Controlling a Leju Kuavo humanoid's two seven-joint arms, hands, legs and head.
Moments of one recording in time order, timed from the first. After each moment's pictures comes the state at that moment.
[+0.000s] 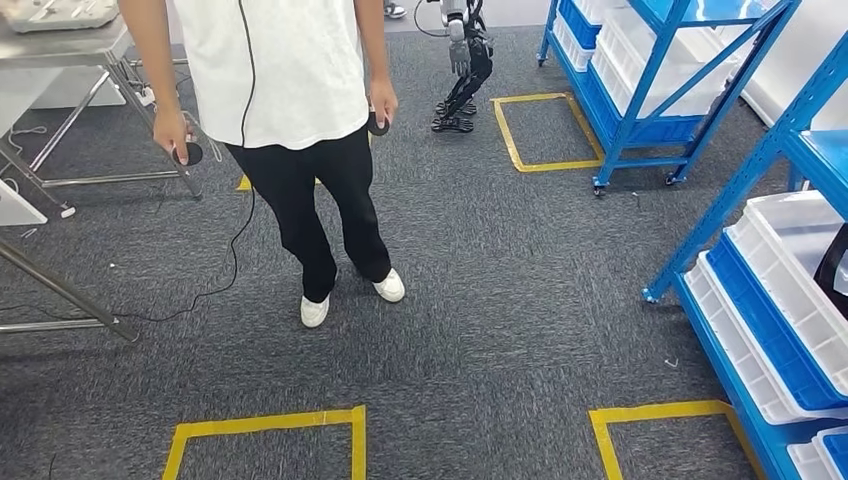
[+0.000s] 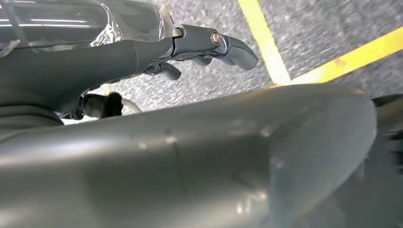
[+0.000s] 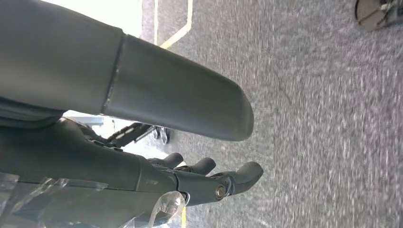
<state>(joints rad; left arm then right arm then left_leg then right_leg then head) -0.11 -0.01 -1.13 -0.23 0.66 0.31 0.15 -0.09 -0.01 0.47 -0.22 -0.31 -0.28 0.36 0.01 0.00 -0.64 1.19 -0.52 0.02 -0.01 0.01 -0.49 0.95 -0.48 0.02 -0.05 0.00</state>
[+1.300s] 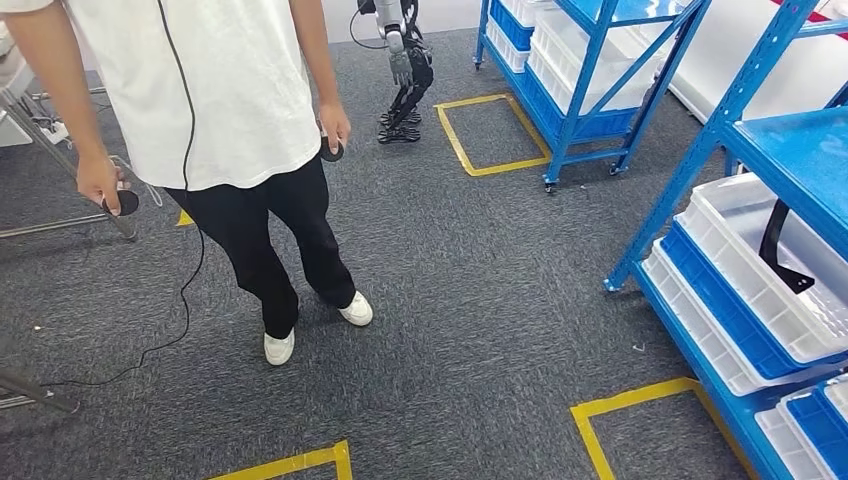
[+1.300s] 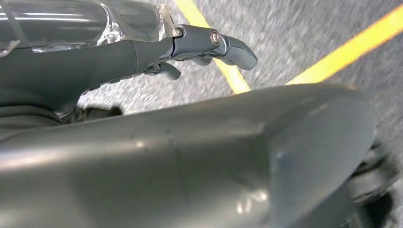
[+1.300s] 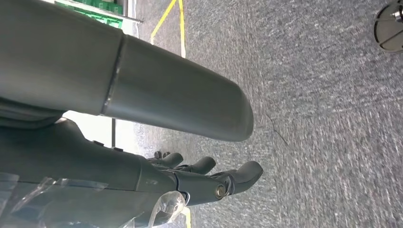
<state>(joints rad) -0.12 -0.01 -1.13 -0.23 0.67 0.28 0.12 -0.08 -0.01 0.48 -0.22 -0.34 -0.28 0.36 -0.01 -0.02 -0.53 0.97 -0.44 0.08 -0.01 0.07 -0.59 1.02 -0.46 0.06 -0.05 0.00</state>
